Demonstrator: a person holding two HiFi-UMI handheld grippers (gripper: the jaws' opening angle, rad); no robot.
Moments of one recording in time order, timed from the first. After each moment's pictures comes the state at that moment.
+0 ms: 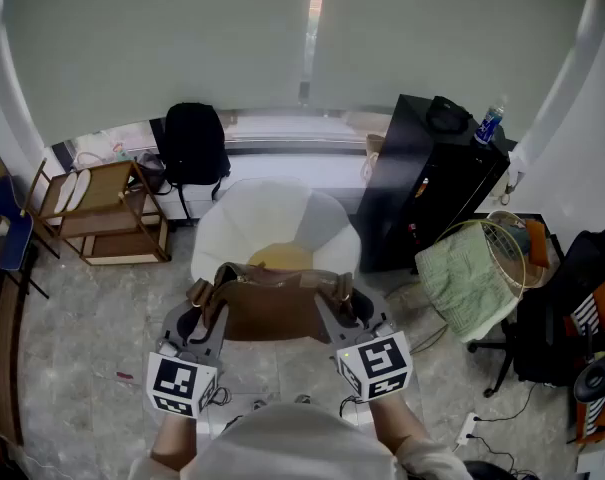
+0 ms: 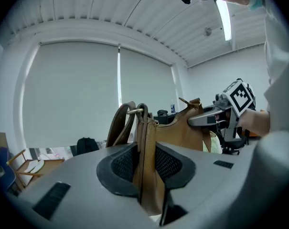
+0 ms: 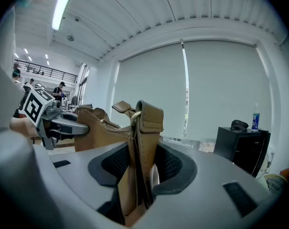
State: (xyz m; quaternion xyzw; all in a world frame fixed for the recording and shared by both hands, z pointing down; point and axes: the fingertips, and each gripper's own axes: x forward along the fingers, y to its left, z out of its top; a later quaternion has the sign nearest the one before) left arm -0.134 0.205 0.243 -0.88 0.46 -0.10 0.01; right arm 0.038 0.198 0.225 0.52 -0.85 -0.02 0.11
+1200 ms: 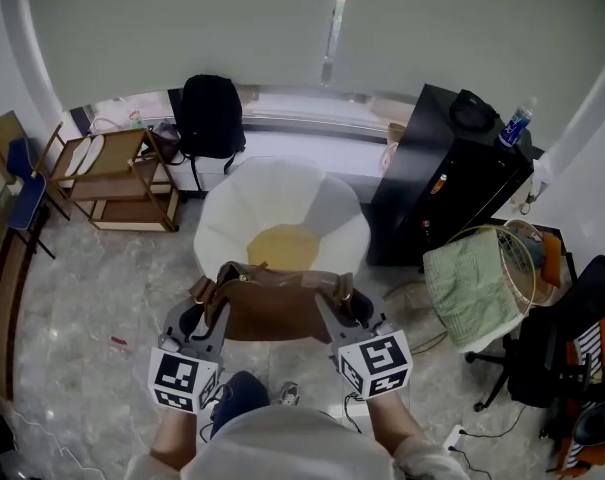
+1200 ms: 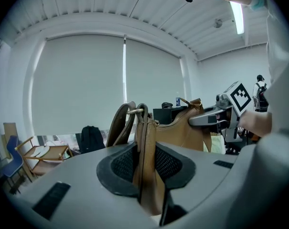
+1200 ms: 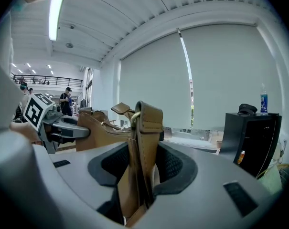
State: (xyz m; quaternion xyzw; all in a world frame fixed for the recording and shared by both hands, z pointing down) left arm -0.083 0.218 0.285 -0.85 0.50 -0.13 -0.04; right arm 0.088 0.192 0.270 0.46 -0.88 0.03 0.11
